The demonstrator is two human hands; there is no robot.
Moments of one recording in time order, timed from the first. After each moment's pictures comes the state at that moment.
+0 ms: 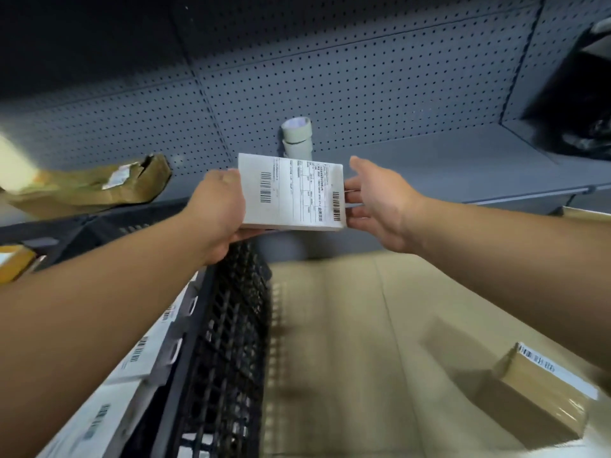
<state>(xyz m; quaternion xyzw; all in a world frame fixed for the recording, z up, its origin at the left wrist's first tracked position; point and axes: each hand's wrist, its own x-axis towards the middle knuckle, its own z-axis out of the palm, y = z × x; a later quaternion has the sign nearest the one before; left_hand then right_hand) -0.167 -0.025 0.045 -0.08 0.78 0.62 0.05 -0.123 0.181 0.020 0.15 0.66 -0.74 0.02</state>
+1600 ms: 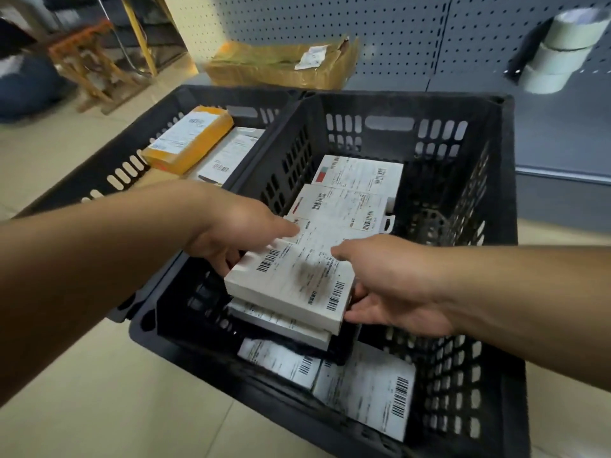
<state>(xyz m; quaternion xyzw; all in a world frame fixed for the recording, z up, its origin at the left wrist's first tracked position) -0.104 -0.373 0.006 -0.22 0.86 0.23 0.39 -0.068 -0.178 -0.027 0.12 0.65 -0.62 0.42</state>
